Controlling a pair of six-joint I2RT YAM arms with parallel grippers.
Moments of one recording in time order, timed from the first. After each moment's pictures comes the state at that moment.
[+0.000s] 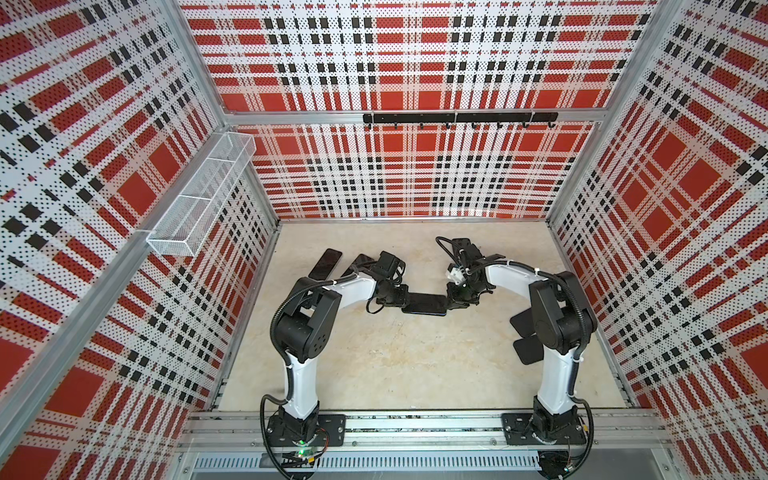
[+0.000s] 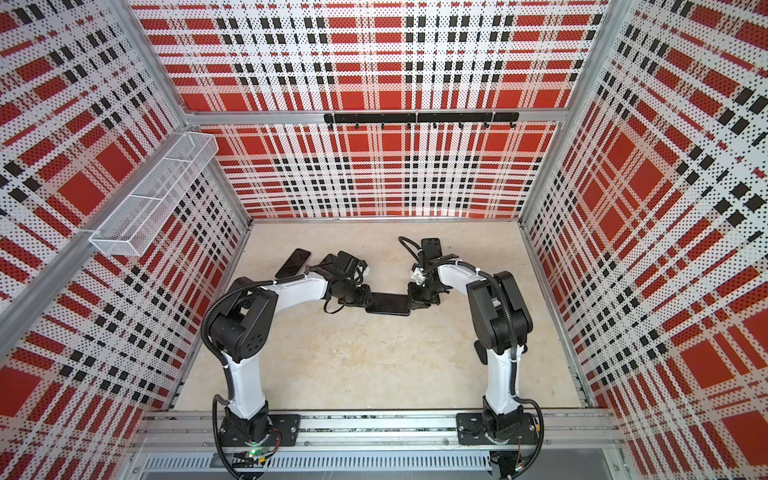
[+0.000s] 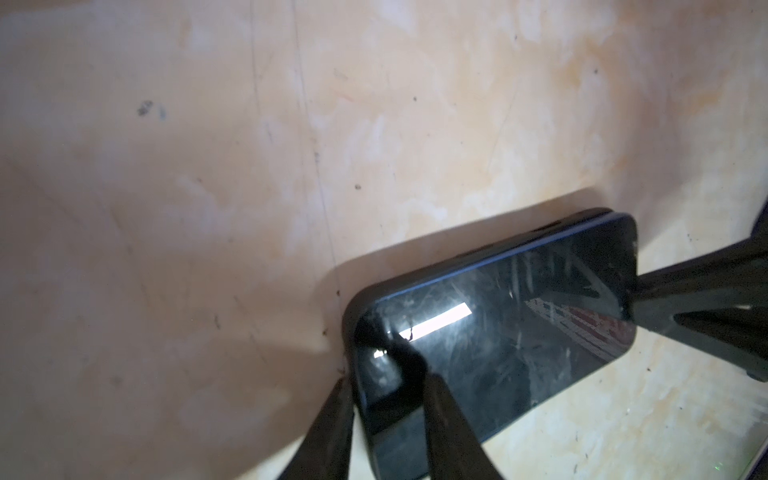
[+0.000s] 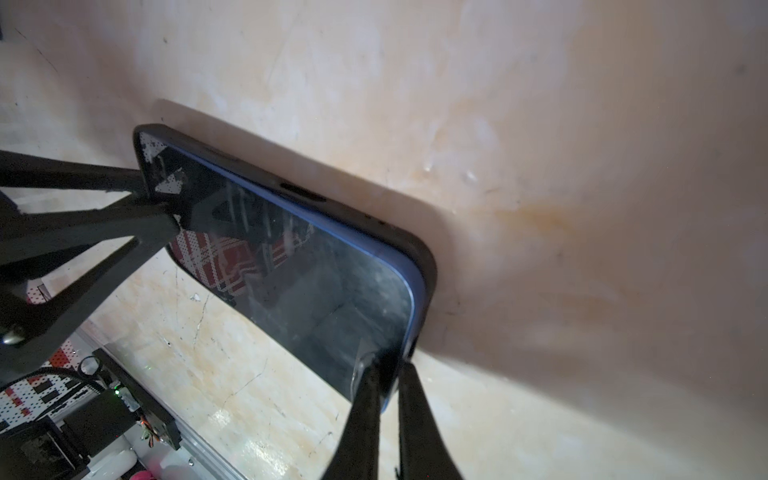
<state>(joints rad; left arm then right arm) -0.51 1.97 1.23 -0.36 0.31 -0.34 0.38 2.01 1.31 -0.72 -0.44 0.29</state>
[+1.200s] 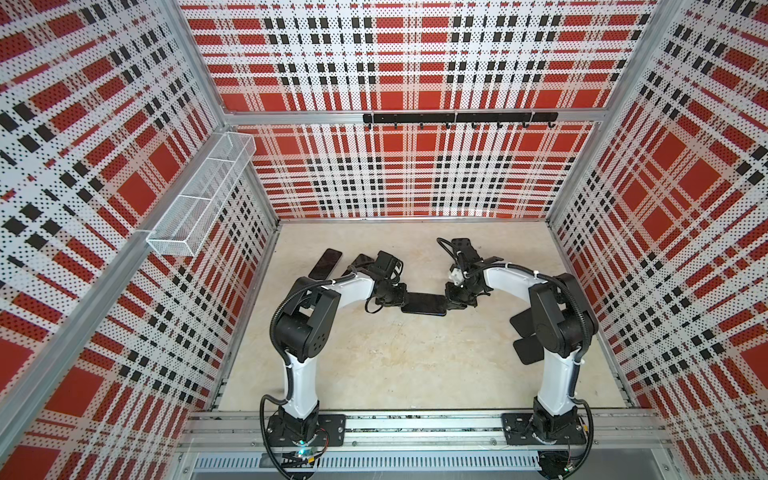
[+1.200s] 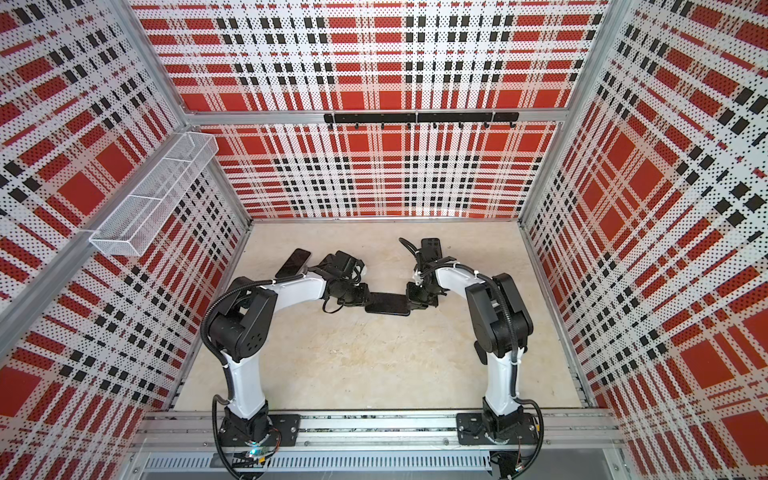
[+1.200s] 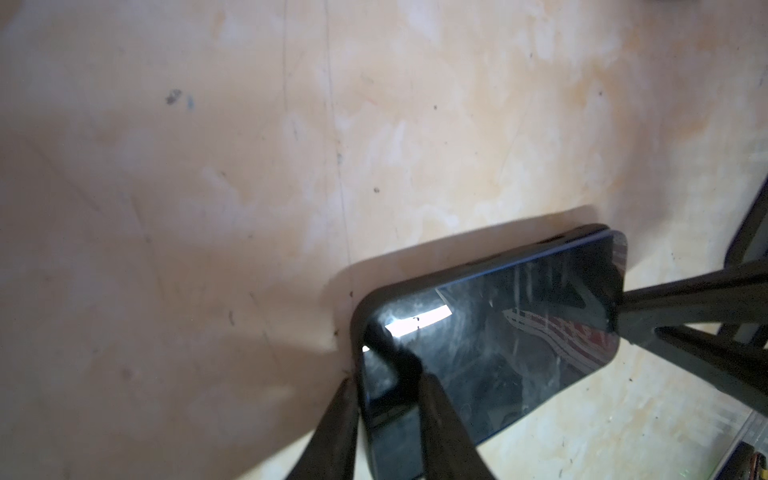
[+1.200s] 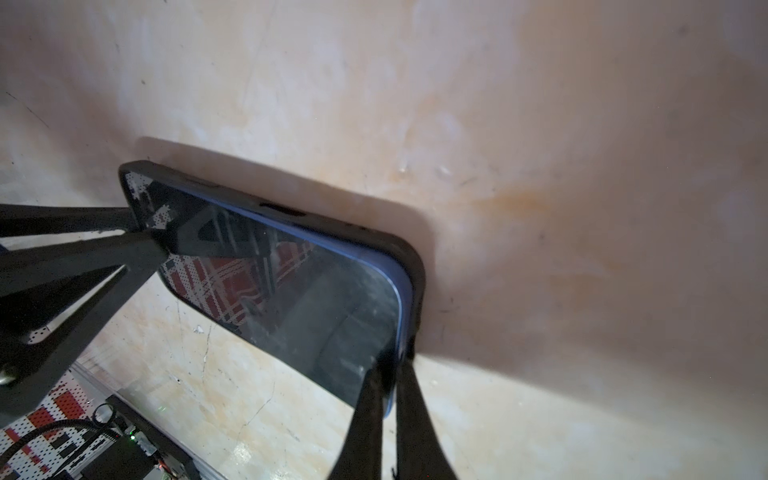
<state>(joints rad) -0.50 1.97 1.22 -0.34 0.33 -0.40 0.41 2.01 1.29 -0.67 -0.38 0.43</state>
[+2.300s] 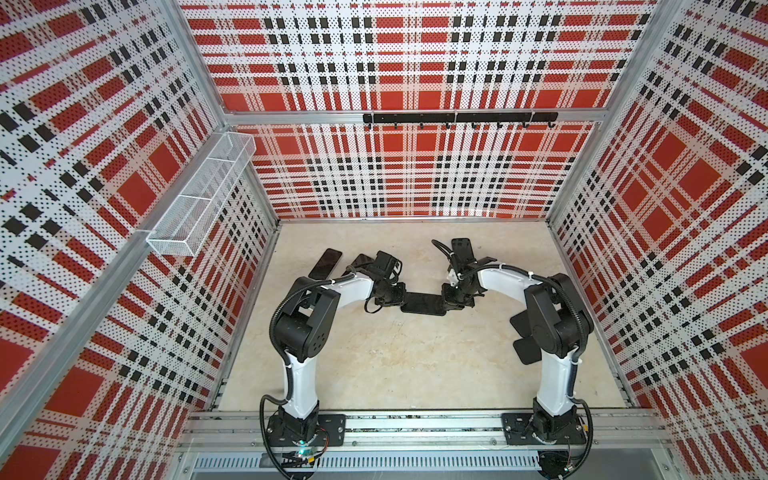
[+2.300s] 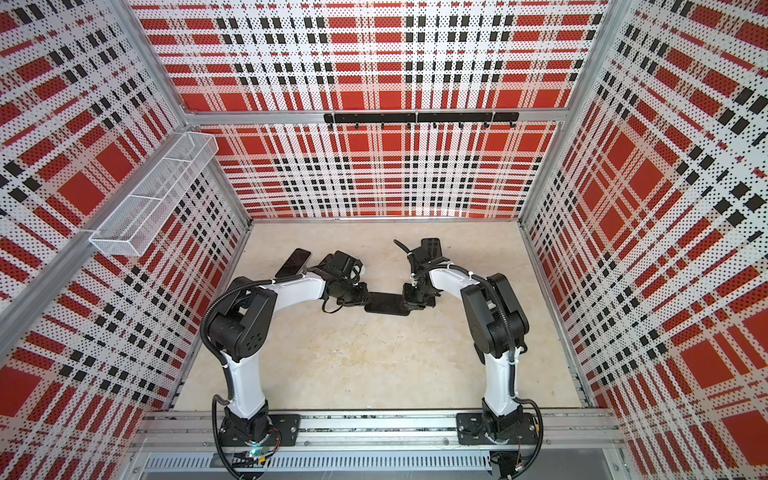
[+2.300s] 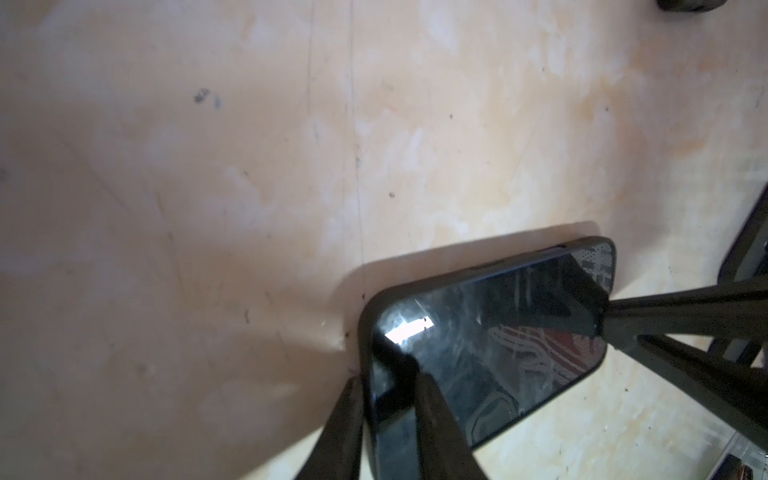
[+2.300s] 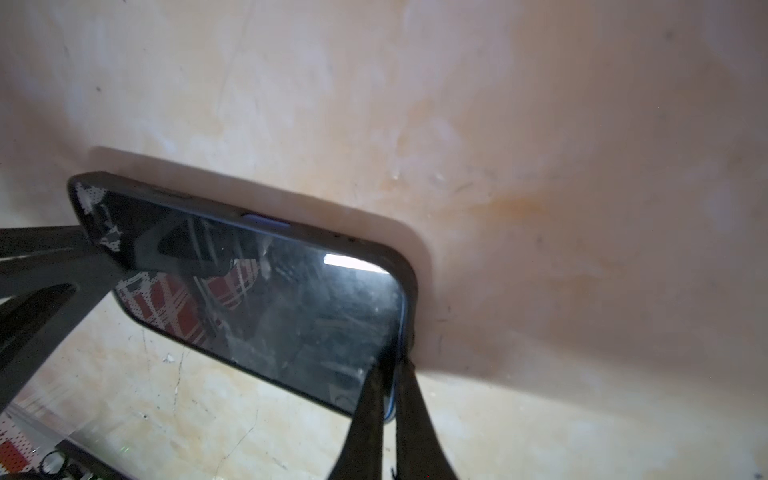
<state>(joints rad) -0.49 1.97 1.21 -0.33 0.33 -0.44 0.46 2.03 1.31 -0.68 -0.27 0.48</state>
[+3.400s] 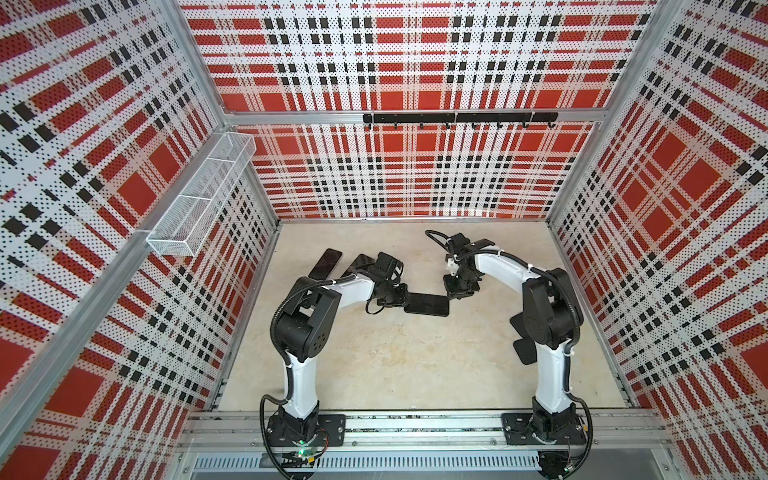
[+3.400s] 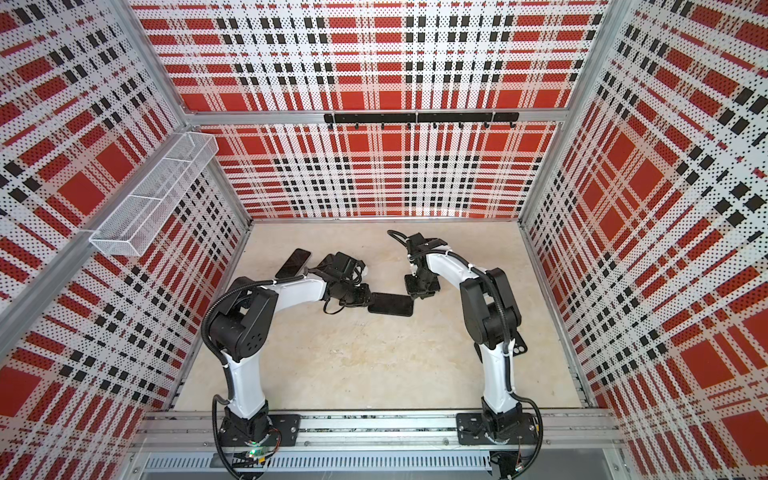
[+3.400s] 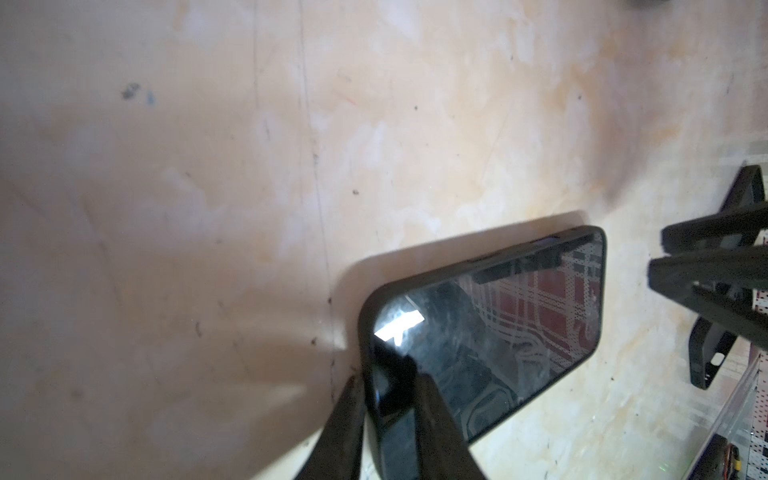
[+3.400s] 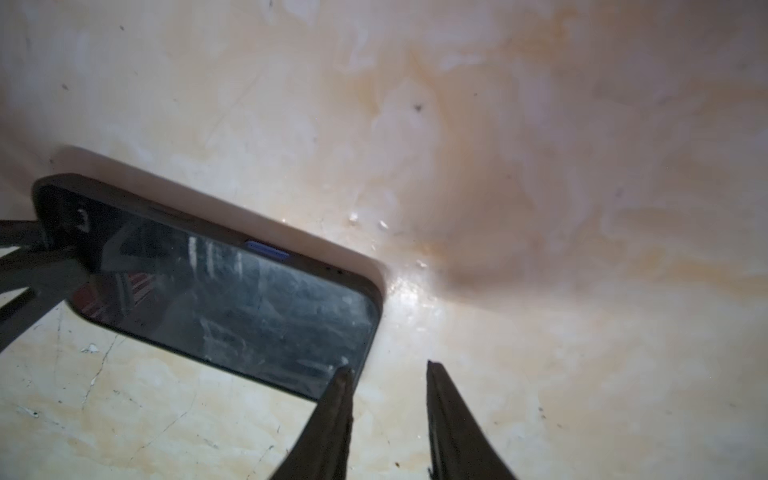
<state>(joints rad) -0.50 1.97 1.20 -0.30 0.36 -0.42 0.43 2.08 1.60 -0.97 -0.14 0.23</state>
